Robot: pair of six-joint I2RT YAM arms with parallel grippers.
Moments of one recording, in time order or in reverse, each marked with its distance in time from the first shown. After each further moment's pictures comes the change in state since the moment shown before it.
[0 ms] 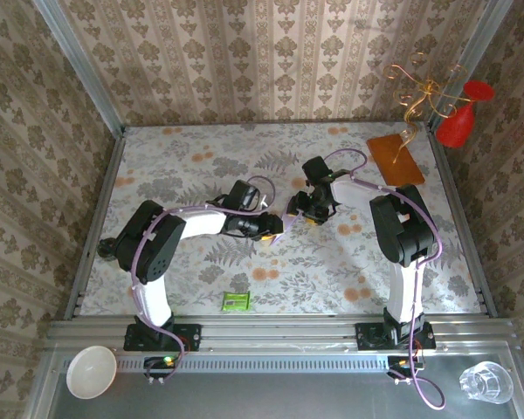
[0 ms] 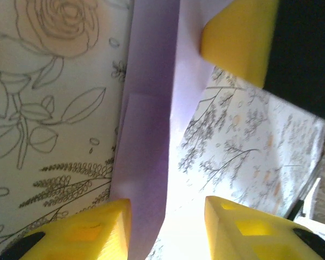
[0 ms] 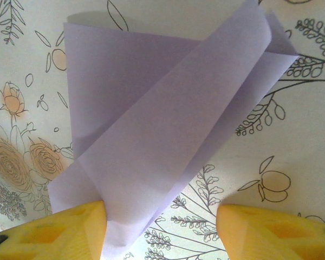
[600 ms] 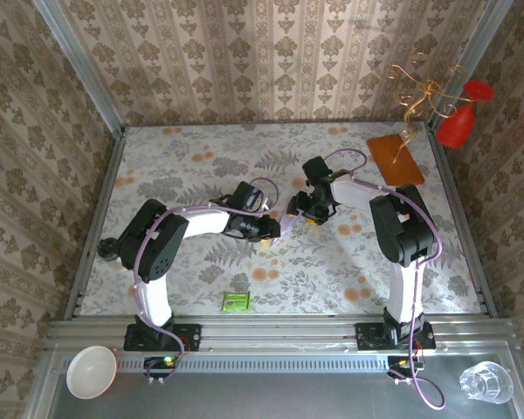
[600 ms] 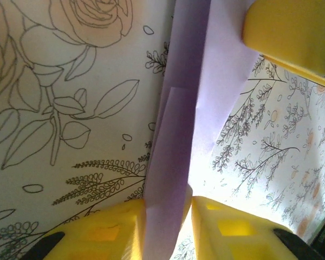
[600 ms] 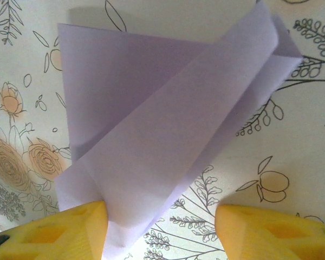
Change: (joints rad) left arm -0.017 0.022 0.034 -0.089 -0.072 0.068; right arm 0.000 0.002 0.000 -0.001 0.000 0.000
